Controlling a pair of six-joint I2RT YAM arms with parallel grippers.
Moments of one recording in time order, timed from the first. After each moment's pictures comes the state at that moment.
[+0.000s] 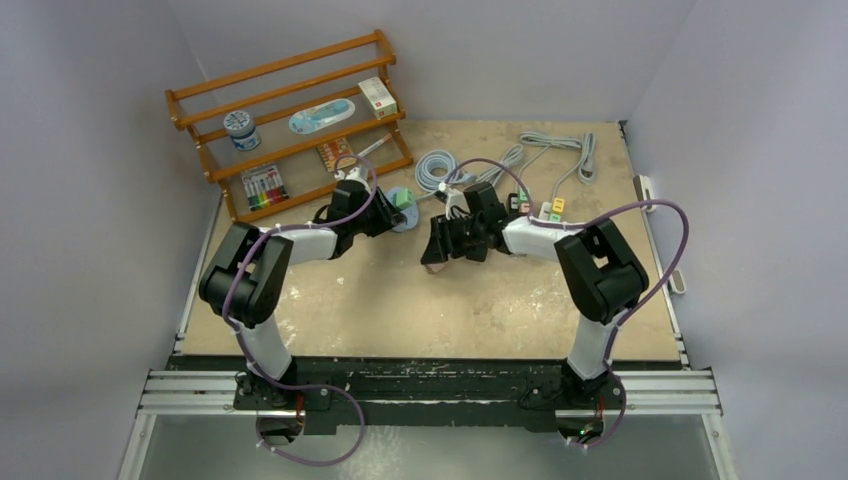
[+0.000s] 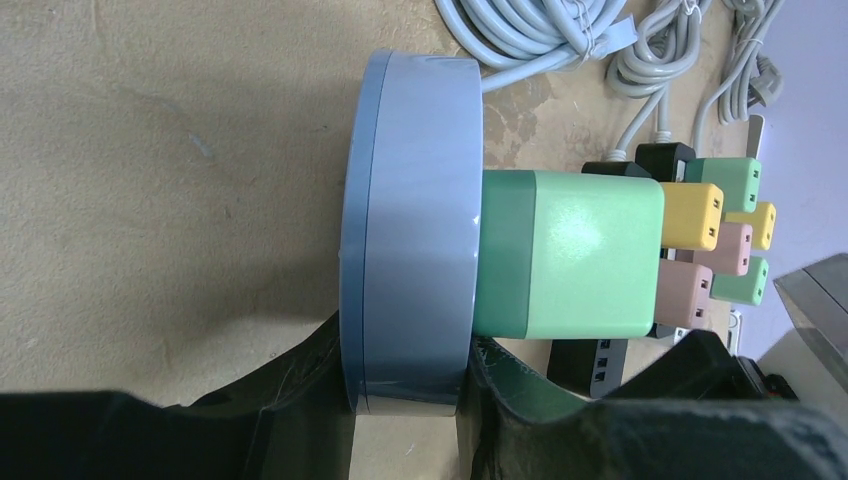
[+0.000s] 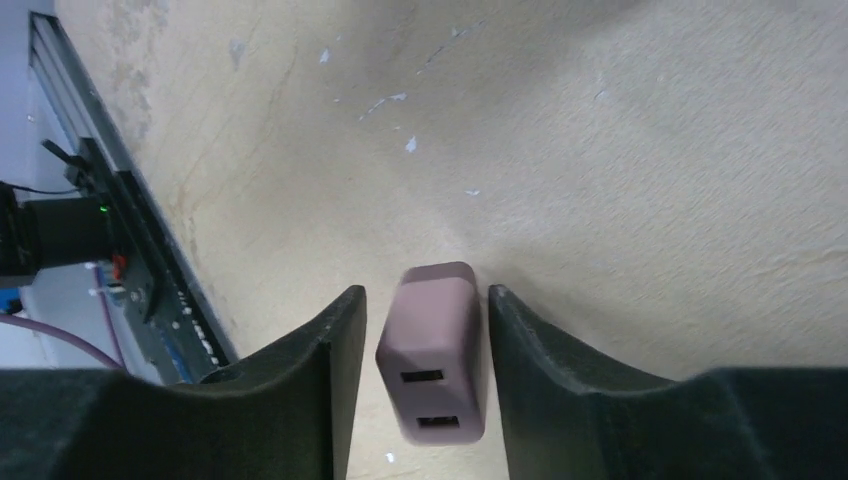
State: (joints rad) left arm -0.38 1.78 0.88 0.33 0.17 -0.80; right arm 0.52 1.82 1.02 -0.01 -0.62 0.31
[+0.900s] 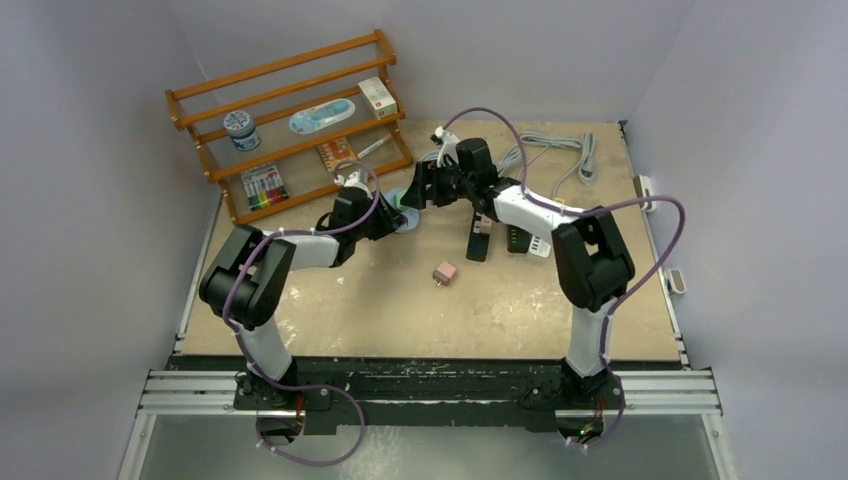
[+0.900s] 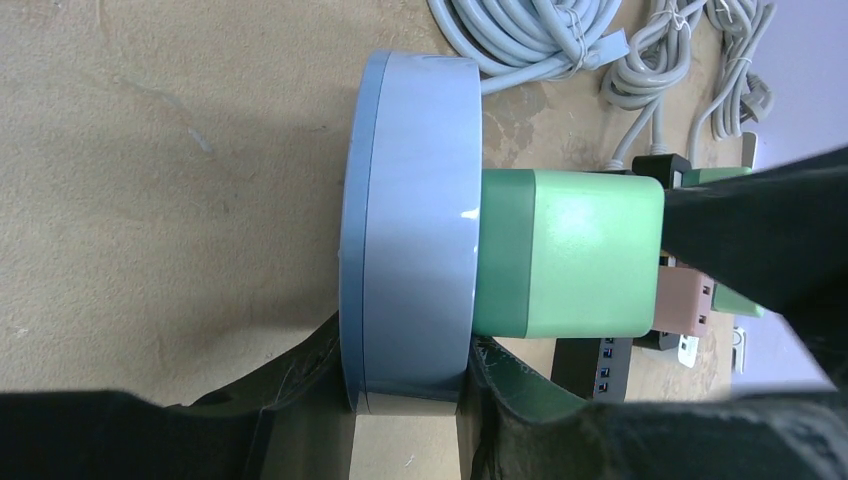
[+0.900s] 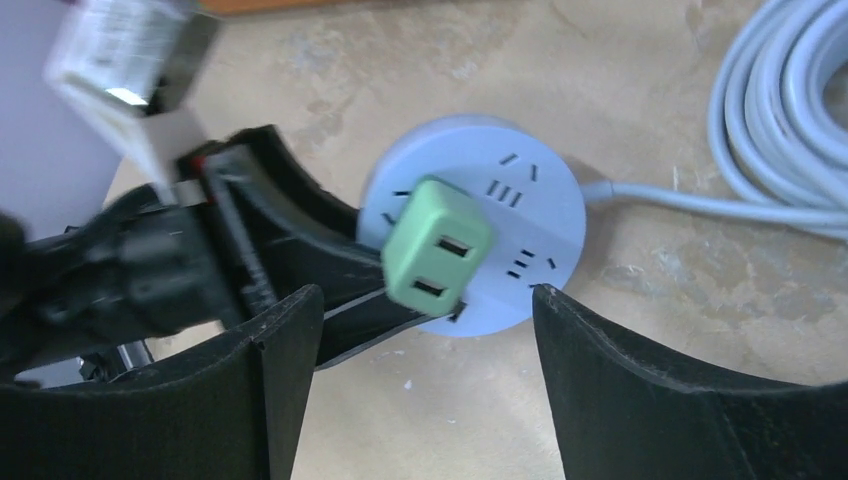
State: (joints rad) left arm -0.41 1.77 0.82 0.43 0.11 -0.81; right arm 0.51 1.91 1.37 0.04 -0.44 0.37
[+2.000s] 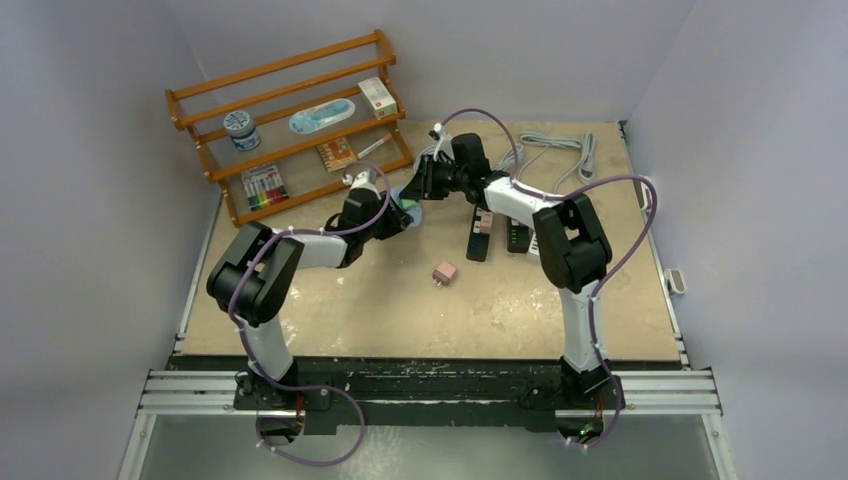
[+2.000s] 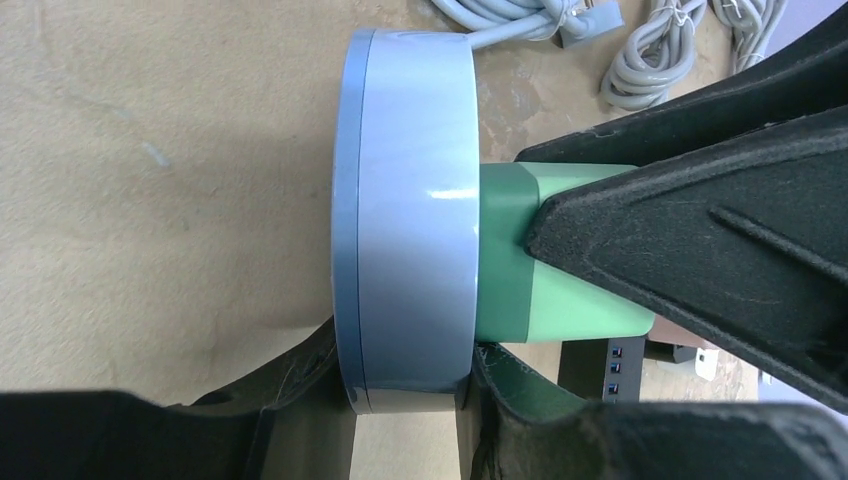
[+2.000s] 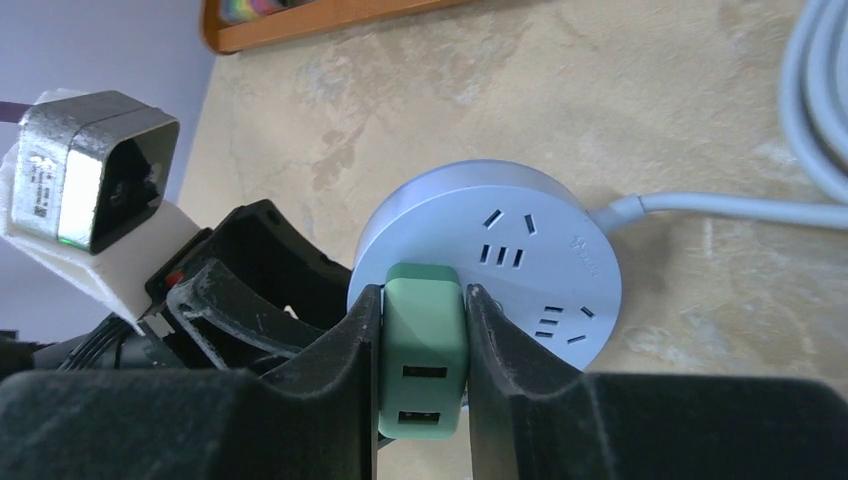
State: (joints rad) left arm -0.46 1.80 0.83 0.46 0.04 -0.80; right arm 0.49 2.13 1.53 0.06 -0.57 0.53
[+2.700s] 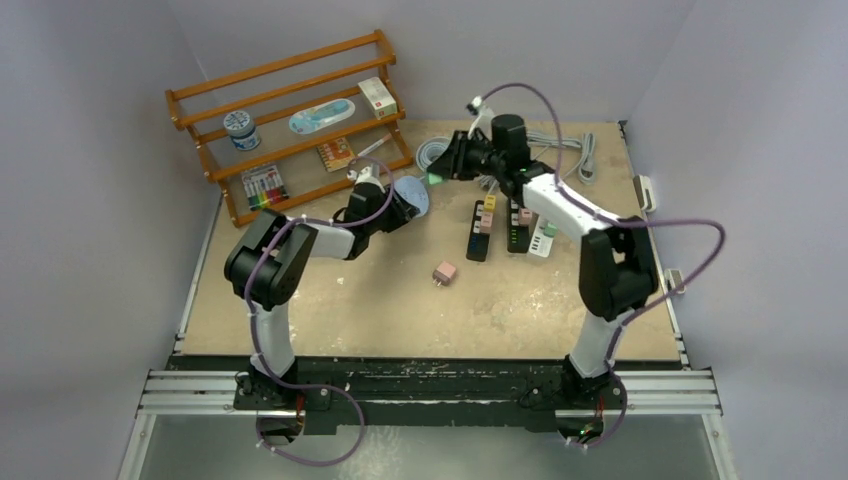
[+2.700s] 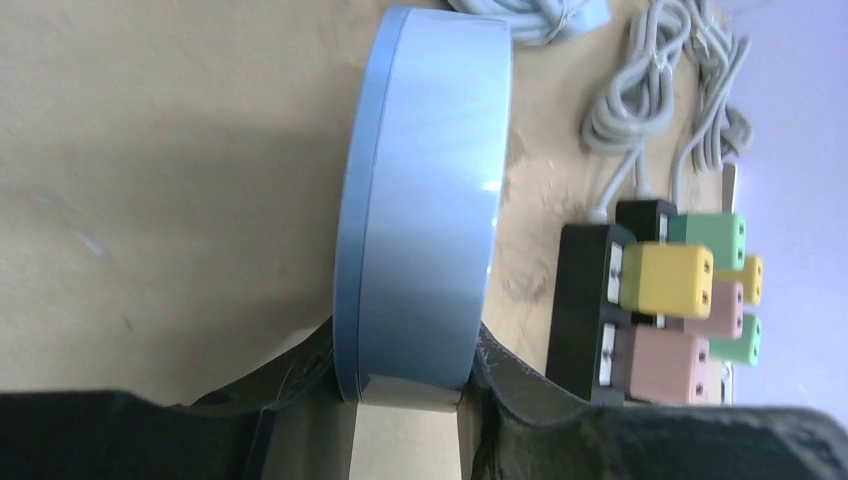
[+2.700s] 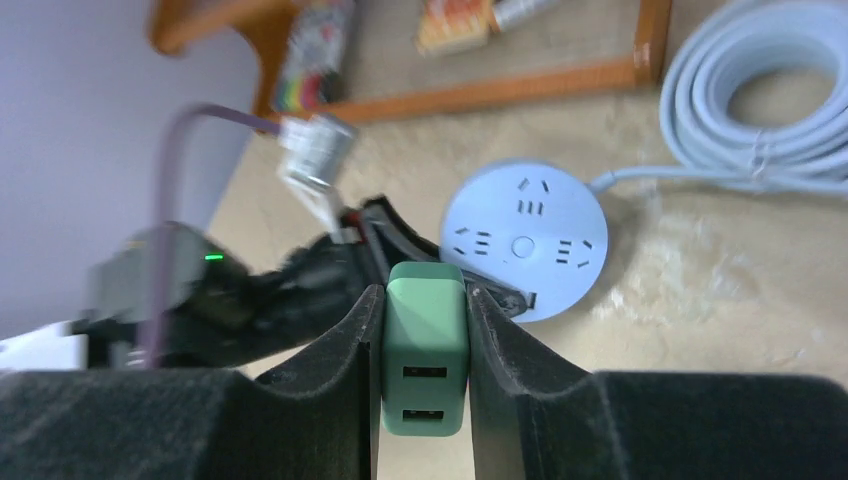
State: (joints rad) left arm -0.46 1.93 0.93 0.53 0.07 -0.84; right arm 0.40 1.86 1.40 0.02 -0.50 0.49
